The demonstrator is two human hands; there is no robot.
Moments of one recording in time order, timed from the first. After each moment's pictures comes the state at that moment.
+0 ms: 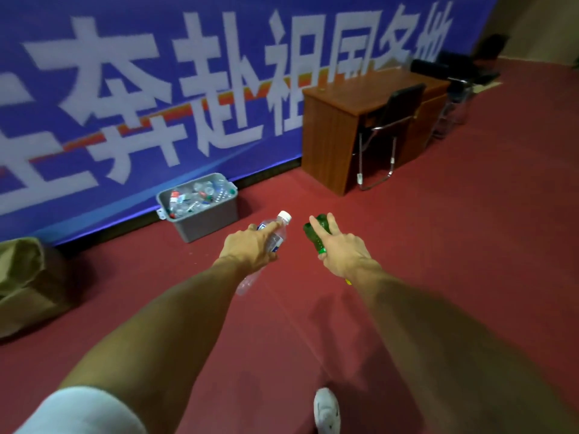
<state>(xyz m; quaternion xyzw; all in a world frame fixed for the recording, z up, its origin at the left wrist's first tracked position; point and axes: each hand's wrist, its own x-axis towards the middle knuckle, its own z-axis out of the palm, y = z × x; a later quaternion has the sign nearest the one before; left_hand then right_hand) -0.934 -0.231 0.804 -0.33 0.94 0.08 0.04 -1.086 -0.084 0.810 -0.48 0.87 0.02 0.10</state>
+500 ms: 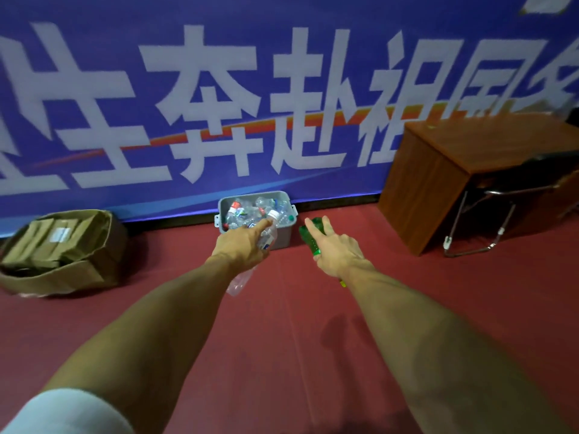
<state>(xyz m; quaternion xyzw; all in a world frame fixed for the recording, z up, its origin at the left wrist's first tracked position) -1.008 -0.481 0.823 -0.50 0.86 0.07 0.00 -1.208 -0.400 0.835 -0.64 0.76 0.05 0.10</state>
